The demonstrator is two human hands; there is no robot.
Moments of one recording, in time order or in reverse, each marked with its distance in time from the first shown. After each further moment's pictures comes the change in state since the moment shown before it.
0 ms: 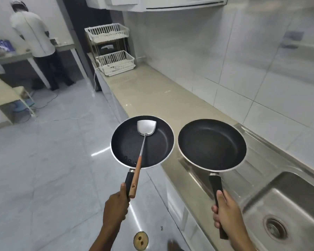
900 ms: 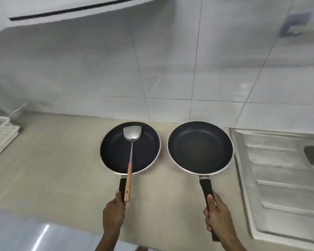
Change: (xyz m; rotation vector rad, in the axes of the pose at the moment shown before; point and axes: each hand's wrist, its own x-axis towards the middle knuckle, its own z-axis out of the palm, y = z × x) left_hand 0.602 0.308 0.126 0.336 -0.508 0.489; right_hand 0.347 -0.127 0.330 0.215 0.739 0.145
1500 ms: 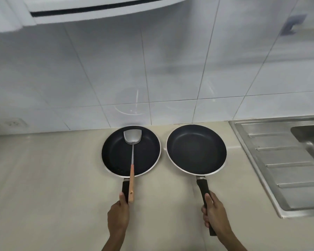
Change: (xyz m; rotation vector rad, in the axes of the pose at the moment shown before) left_hand 0.144 -0.017 -0.058 0.104 -0.189 0.122; right_hand -0.007 0.001 0.155 0.109 0.170 0.118
